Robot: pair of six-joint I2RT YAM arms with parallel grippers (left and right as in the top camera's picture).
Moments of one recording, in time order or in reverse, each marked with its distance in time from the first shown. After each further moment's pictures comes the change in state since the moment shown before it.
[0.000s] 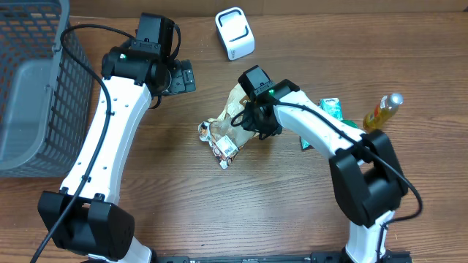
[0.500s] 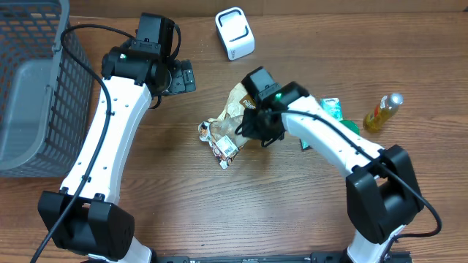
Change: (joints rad) left arm 0.000 0.000 0.000 0.000 0.000 0.000; right arm 0.023 -0.105 -0.051 -0.071 -0.109 -0.047
